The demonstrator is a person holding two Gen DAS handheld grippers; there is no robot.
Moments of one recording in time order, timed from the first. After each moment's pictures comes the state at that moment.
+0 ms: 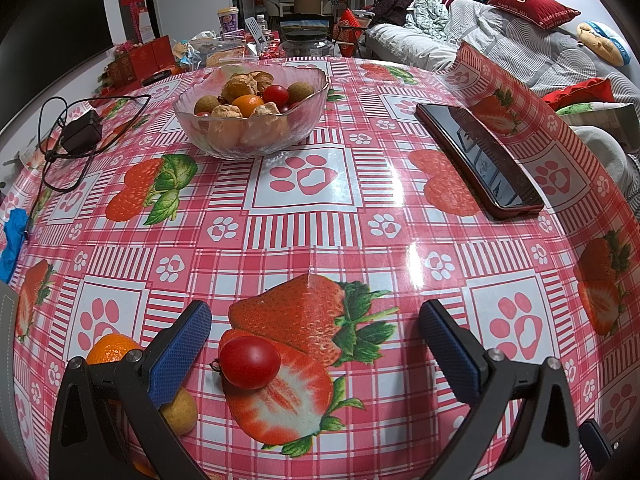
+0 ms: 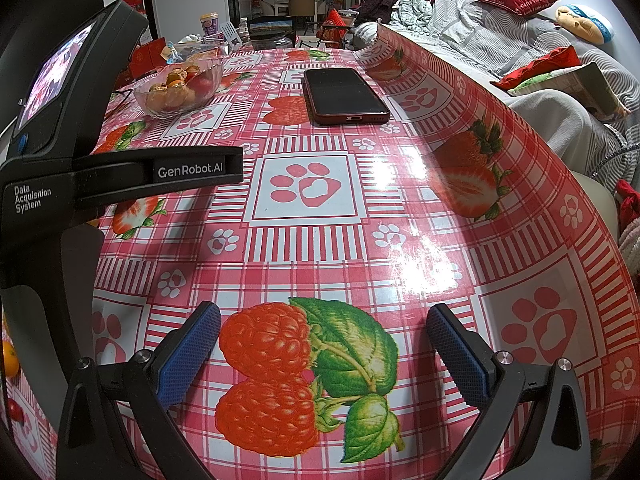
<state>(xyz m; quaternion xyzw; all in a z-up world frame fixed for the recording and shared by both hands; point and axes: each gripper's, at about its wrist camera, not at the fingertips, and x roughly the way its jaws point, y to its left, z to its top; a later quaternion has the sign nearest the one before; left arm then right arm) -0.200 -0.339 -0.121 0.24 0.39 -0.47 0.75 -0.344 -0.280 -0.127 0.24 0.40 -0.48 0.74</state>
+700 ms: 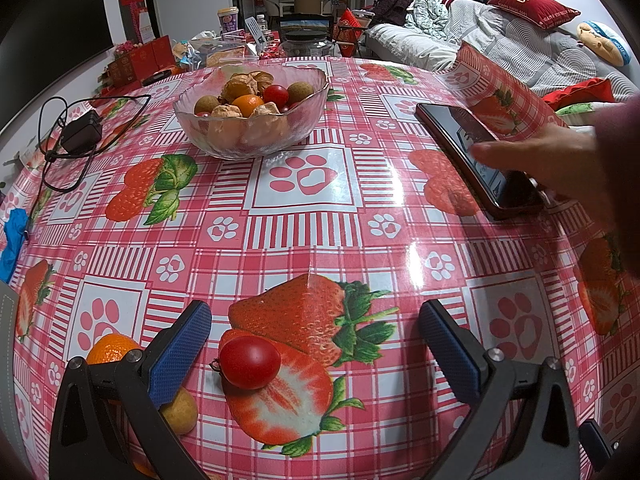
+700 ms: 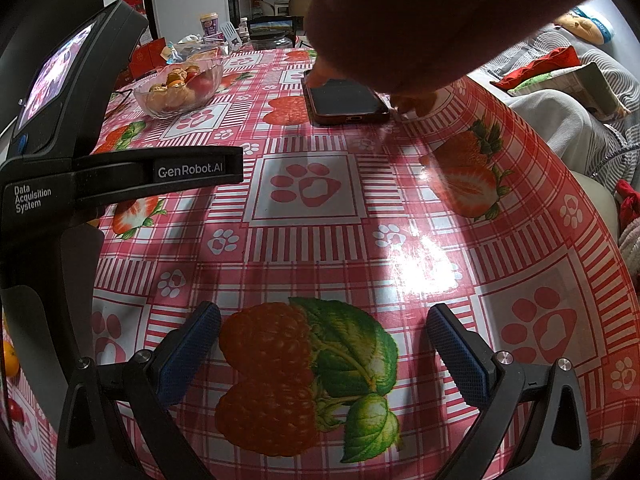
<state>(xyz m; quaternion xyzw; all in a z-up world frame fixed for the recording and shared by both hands) -0.200 -0.339 -0.121 0.24 0.39 -0.47 0.75 -0.343 -0.279 -0.127 0.24 0.40 -0.48 0.74</state>
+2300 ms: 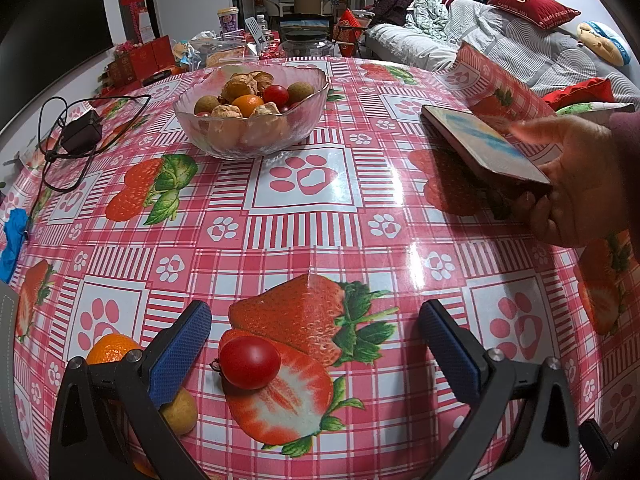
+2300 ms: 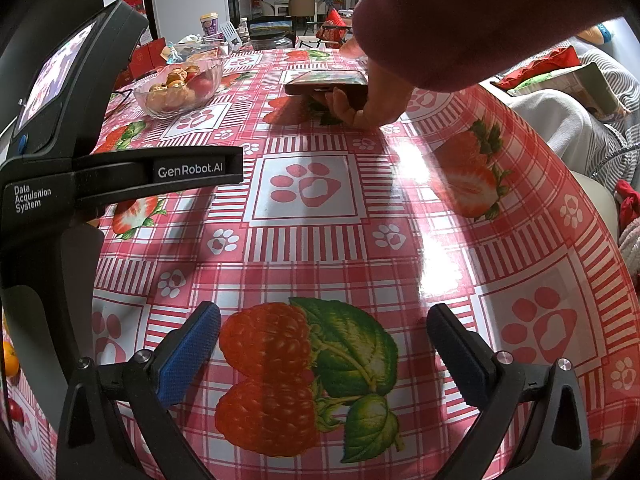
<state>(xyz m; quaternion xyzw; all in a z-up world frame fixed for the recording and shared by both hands) -0.199 -0.339 -0.121 0.24 0.39 -0.47 0.75 -0.344 -0.279 -0.126 0.24 0.40 -0.48 0.74</state>
